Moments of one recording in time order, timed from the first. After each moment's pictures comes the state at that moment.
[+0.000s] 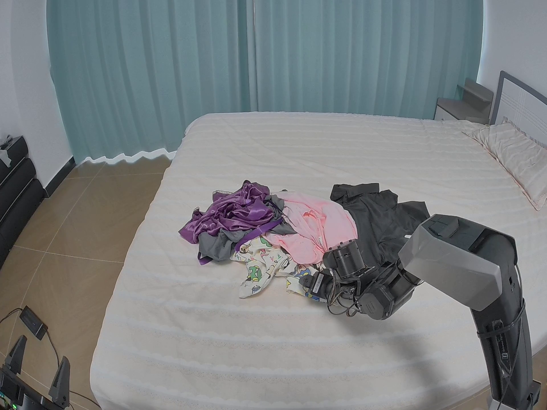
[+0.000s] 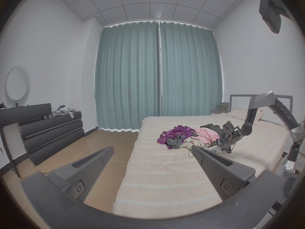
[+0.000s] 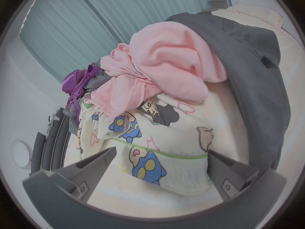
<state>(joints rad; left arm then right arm) 0.00 0.02 -0.02 0.00 0.02 0.00 0.55 2.53 -1.22 -0.58 -0.16 0.77</state>
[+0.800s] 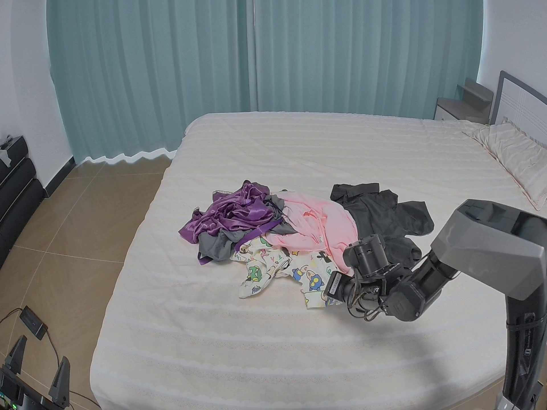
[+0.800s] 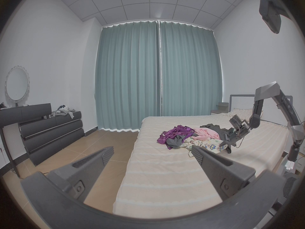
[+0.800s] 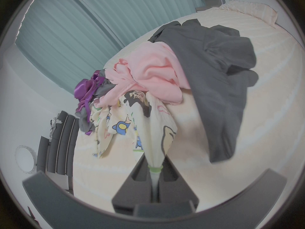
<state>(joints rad) 0.00 0.02 -0.02 0.00 0.02 0.00 0.55 2.34 -0.99 -0.58 -0.14 0.82</state>
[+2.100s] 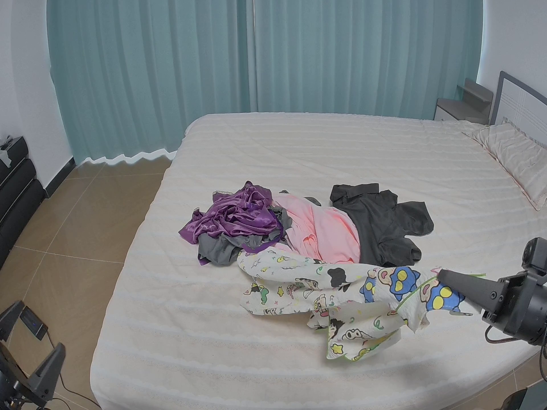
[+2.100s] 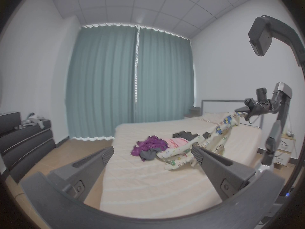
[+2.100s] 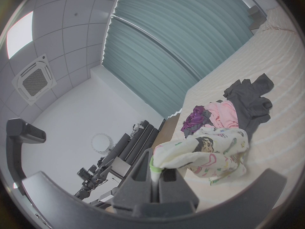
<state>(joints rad) -0.02 0.27 -0.23 -0.07 -0.27 0.01 0.77 1.08 -0.27 -0.79 0.06 0.76</state>
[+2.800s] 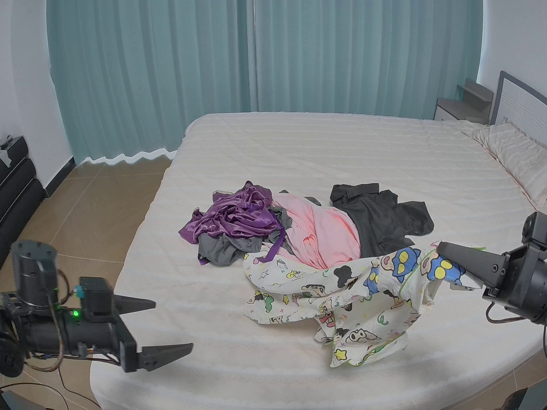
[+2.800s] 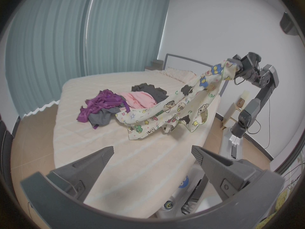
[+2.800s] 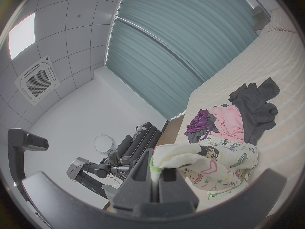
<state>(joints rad) -0.34 1.29 -0.32 -0.40 -0.42 0.12 0.68 1.12 -0.36 -0.77 0.17 0.76</state>
